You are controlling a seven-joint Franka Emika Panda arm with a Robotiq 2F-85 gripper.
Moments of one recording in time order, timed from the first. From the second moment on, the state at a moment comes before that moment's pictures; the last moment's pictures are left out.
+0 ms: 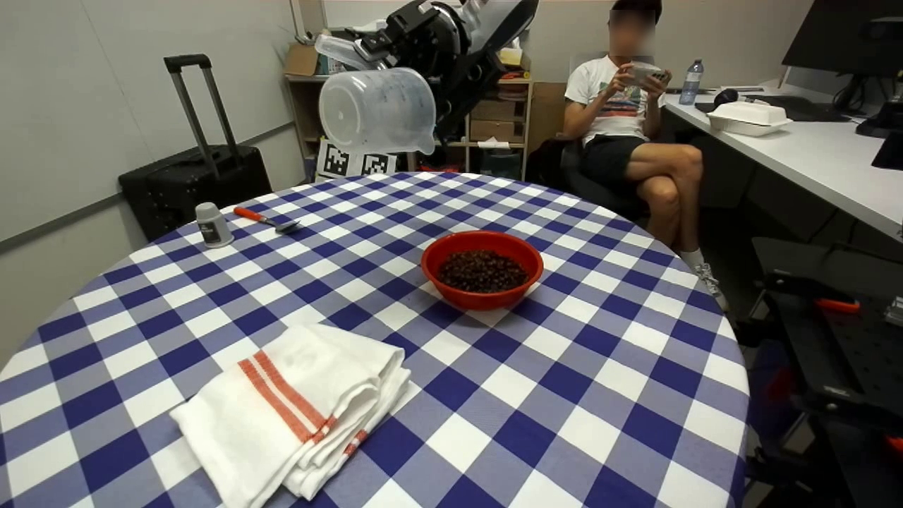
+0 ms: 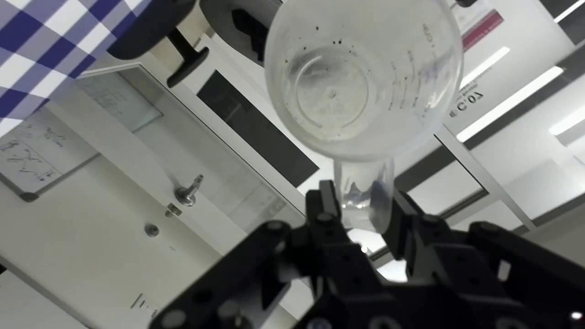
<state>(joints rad) -0.23 0.87 -0.11 -1.31 1.33 1.28 -1.43</state>
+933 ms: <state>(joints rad) -0.16 0.63 -0.12 -1.51 0.80 1.90 -1.40</state>
